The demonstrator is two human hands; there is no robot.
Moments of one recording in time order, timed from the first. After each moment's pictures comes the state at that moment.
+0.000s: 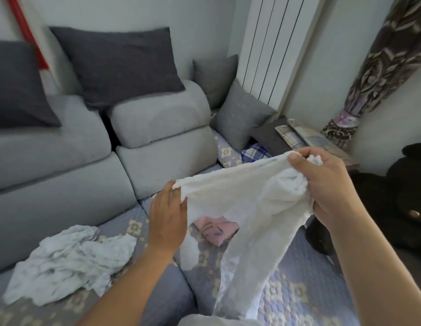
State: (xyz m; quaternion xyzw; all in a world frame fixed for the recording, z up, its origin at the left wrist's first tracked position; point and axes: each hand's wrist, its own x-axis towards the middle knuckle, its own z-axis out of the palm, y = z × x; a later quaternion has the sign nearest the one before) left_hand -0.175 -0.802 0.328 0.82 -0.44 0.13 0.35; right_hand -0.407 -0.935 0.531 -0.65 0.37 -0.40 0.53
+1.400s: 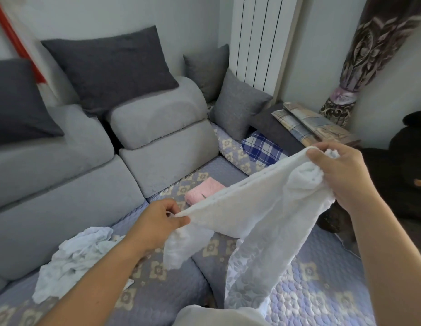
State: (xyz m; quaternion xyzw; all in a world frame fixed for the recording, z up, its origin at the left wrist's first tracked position) left_hand -0.181 -0.743 0.392 0.79 -0.38 -0.29 0.40; right_hand -0.471 -0.980 0.488 -0.66 0.46 -0.42 0.42
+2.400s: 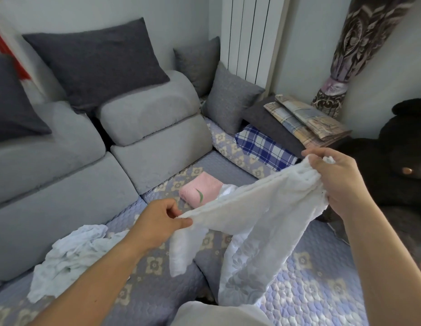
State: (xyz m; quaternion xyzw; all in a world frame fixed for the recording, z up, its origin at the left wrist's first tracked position) left_hand -0.208 -0.750 0.387 0.76 -0.39 -0.29 0.42; right_hand -0.494 -0.972 0.464 -0.61 0.51 -0.40 0.46
